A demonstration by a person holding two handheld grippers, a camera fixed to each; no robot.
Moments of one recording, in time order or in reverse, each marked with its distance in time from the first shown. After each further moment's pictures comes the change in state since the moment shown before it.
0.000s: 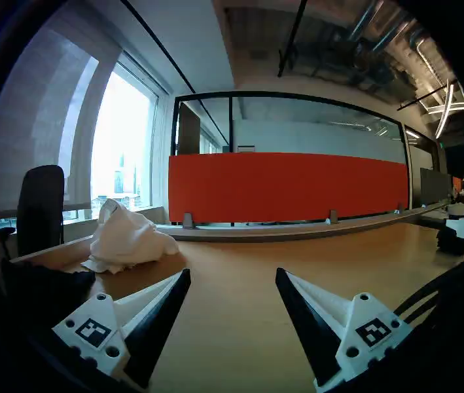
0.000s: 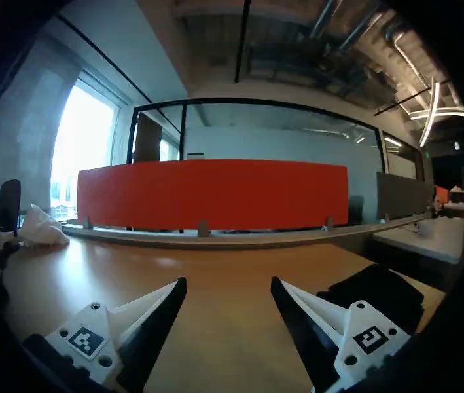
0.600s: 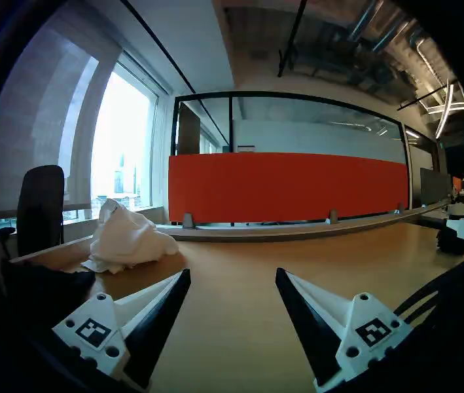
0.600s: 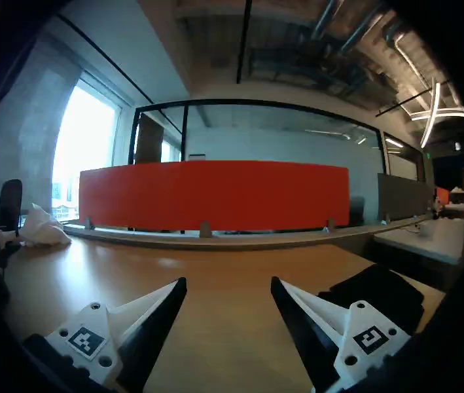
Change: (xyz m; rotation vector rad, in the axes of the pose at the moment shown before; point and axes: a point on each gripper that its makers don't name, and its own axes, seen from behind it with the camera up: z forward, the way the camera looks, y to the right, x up) left arm 0.000 0.000 0.001 0.000 0.000 0.000; right arm 0.004 -0.004 -0.005 0.007 0.004 -0.002
